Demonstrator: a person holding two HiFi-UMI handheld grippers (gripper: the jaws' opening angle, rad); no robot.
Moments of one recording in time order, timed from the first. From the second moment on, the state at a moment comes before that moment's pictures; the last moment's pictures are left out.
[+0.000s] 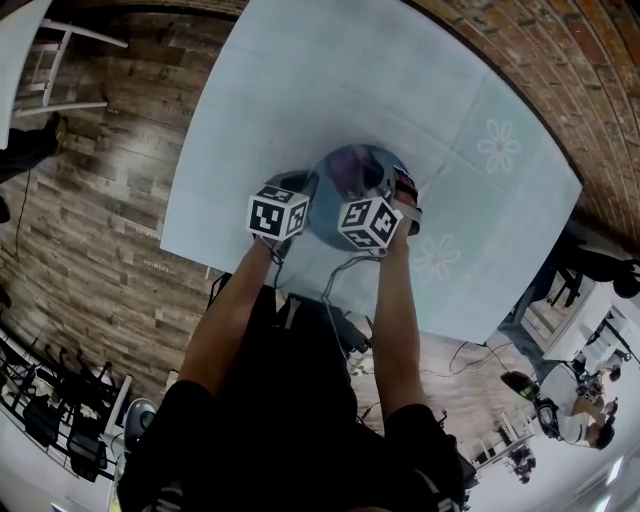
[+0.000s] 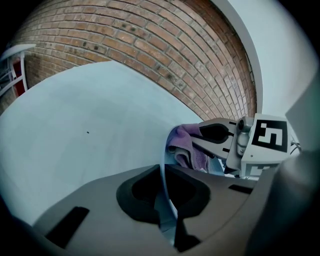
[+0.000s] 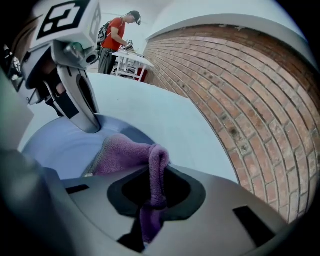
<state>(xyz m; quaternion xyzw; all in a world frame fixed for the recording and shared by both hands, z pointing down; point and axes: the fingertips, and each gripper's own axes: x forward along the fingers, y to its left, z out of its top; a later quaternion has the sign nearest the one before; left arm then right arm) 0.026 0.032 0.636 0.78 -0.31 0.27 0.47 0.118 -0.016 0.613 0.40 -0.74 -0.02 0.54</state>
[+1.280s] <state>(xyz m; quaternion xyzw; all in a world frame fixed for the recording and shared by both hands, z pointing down) 0.024 0.031 0.636 0.78 -0.31 0.26 0.48 0.118 0.024 0.618 0.35 -0.75 -0.03 0.56</state>
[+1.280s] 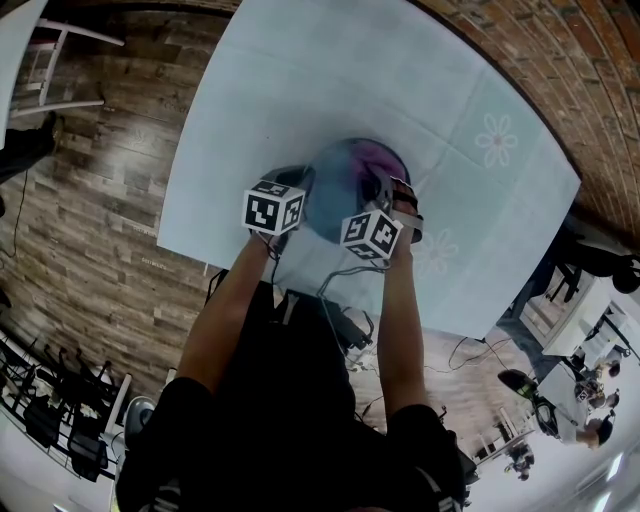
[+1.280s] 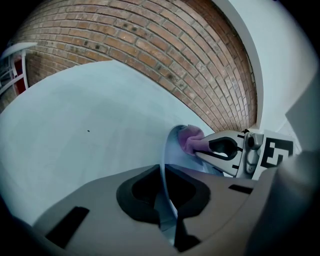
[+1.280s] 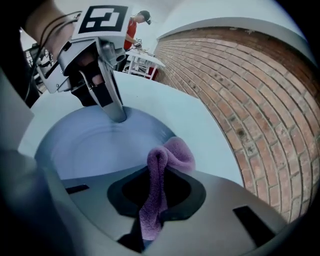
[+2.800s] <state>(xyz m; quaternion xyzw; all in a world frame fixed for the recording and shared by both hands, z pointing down) 0.024 0.031 0.636 0.77 -0.32 0.26 0.49 0.076 0.066 0.630 0.28 -0.80 0.03 0.53</state>
